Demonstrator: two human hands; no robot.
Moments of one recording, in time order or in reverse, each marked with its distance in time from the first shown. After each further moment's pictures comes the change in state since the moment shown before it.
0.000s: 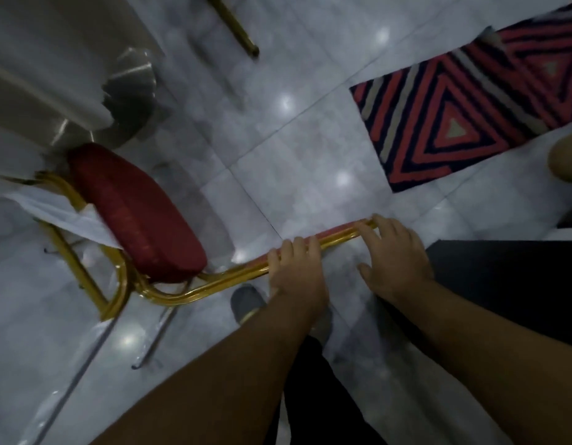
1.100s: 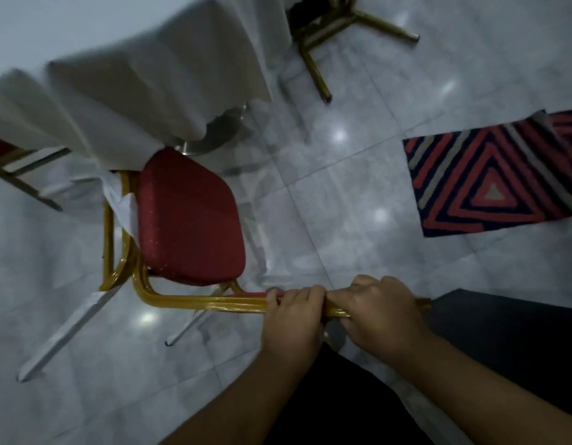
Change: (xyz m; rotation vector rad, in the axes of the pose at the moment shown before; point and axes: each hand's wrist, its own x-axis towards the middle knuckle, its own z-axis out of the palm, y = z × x) left_hand -0.177 -0.040 -0.083 -0.285 0.393 0.008; right_hand -0.118 -0.102 -0.147 0.138 0.183 -0.626
